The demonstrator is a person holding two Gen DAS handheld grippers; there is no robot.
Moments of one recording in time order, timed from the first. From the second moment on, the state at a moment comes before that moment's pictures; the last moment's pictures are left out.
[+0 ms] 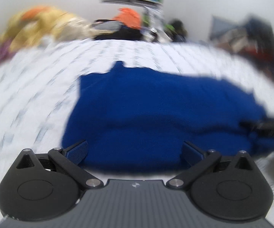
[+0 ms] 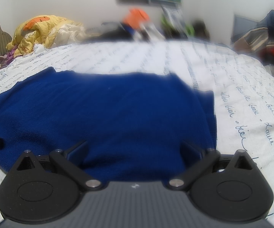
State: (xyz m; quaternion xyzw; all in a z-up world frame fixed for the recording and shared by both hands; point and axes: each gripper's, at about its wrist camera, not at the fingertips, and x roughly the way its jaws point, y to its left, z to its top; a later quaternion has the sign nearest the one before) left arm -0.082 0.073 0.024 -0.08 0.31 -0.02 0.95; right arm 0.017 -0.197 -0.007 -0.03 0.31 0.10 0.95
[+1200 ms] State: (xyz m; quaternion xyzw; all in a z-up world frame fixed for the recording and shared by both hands) left arm -0.061 -0.067 0.103 0.06 0.21 -0.15 0.96; right arm 0.025 -0.309 0.040 0.40 0.28 0.23 0.84
